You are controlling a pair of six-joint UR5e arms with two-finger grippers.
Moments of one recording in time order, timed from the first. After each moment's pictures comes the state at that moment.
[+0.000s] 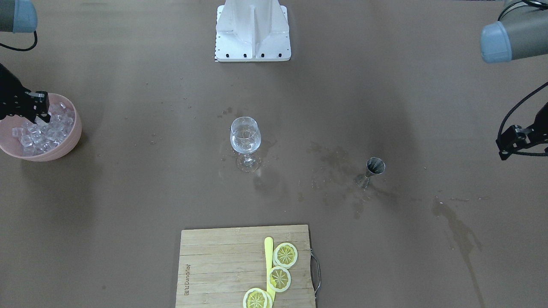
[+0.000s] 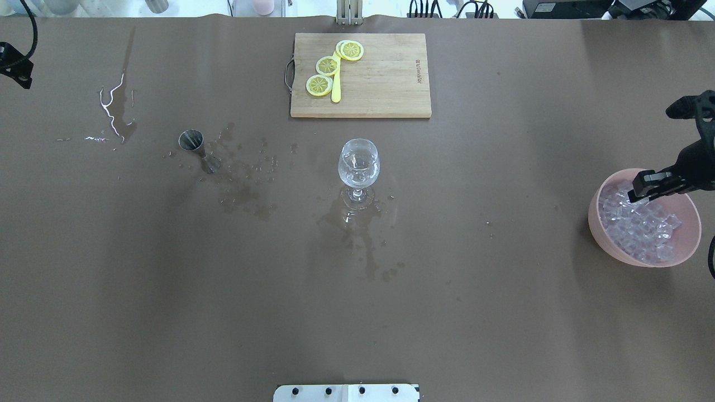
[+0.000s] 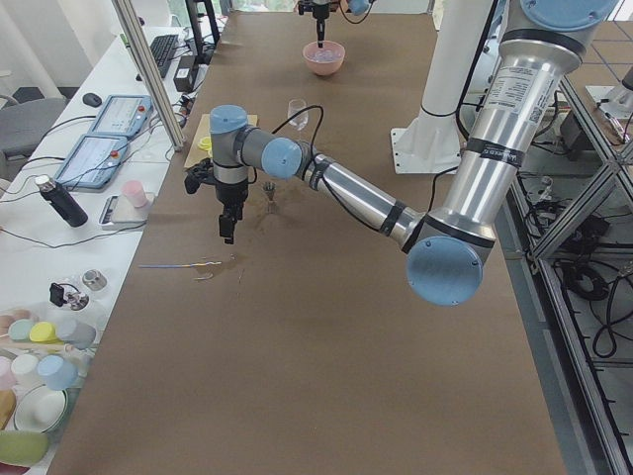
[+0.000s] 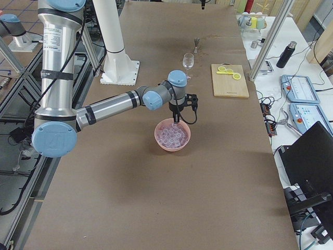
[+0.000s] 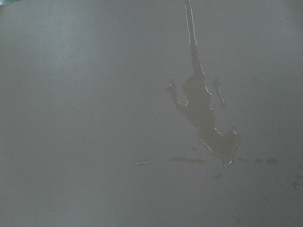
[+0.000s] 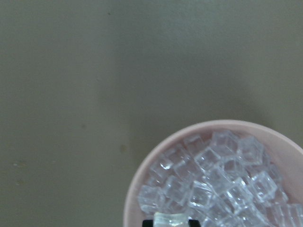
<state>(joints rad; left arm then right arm) -1.27 -1.90 -1.75 -1.40 -2.08 -0.40 1.06 -1.64 2.02 -1.38 2.26 0.66</state>
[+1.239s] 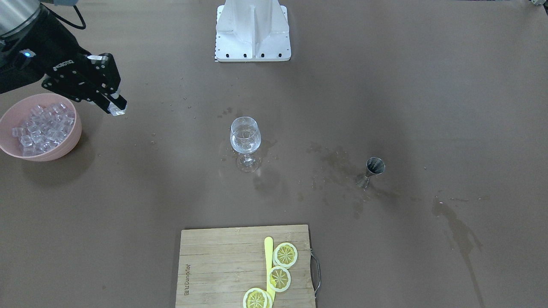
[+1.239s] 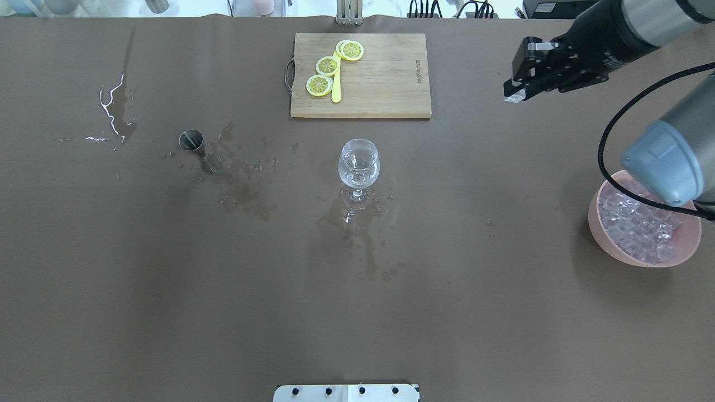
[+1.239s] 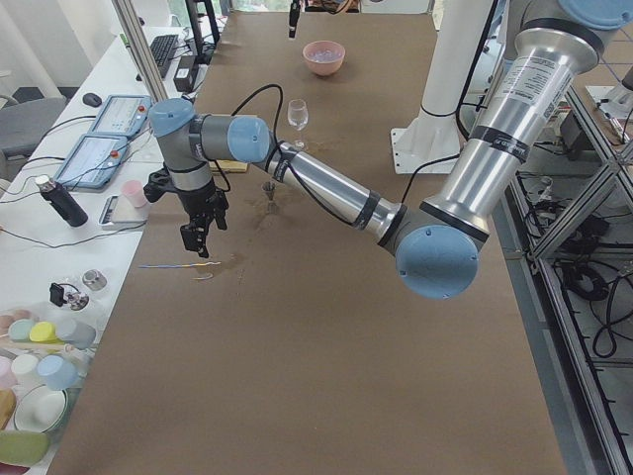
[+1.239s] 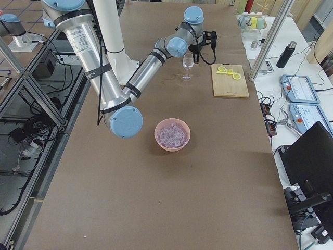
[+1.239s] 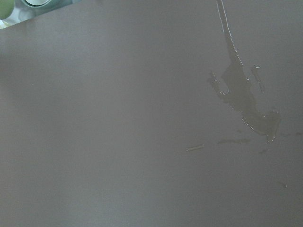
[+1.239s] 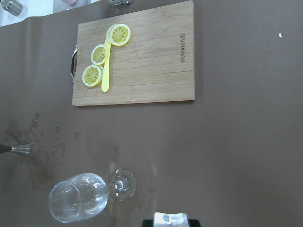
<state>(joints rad) -1.48 -2.03 -1.61 -1.10 -2.20 0.13 1.01 -1.09 2.04 -1.54 2.28 1.04</state>
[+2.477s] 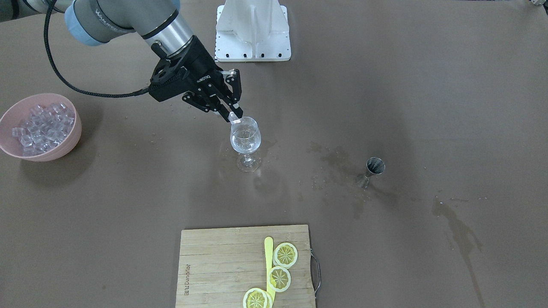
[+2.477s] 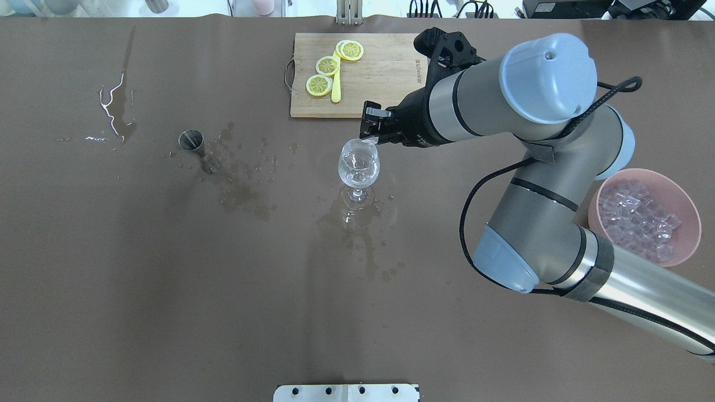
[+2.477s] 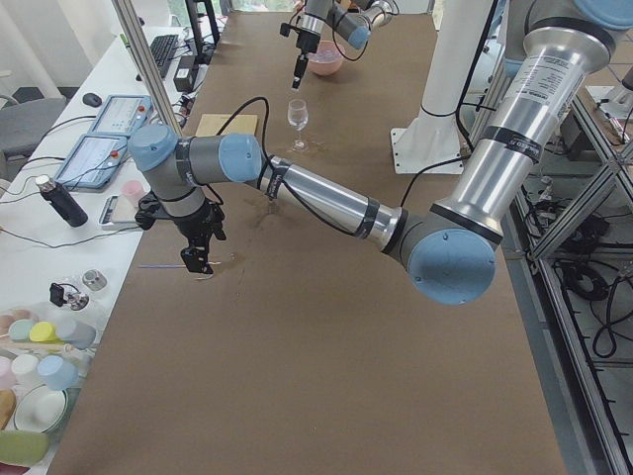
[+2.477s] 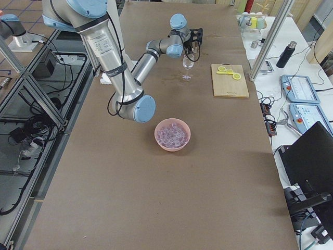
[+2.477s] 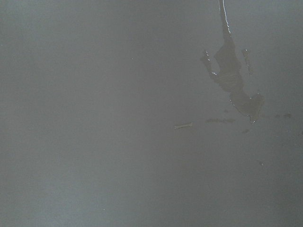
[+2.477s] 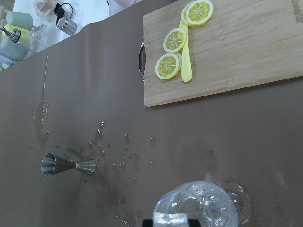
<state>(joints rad) -1.55 -2.01 -1.53 -1.08 -2.33 0.16 0.67 -0.97 1.85 -1.15 1.91 1.41</state>
